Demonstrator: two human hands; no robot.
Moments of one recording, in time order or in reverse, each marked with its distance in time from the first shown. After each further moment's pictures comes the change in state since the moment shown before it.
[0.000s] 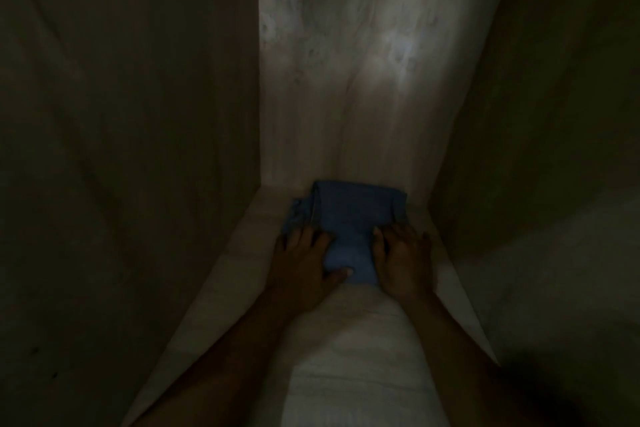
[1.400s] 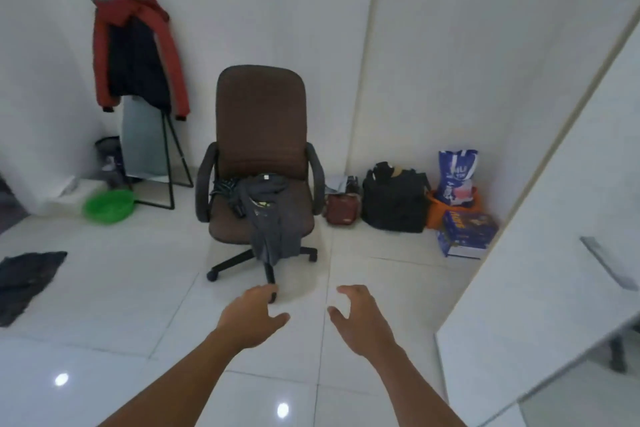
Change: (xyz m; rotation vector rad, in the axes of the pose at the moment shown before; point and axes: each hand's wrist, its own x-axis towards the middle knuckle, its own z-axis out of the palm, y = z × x) left_hand -0.924 -0.033 -0.474 0.180 0.212 -1.934; right_hand -0.634 -0.732 -0.172 0.826 -1.409 -1.204
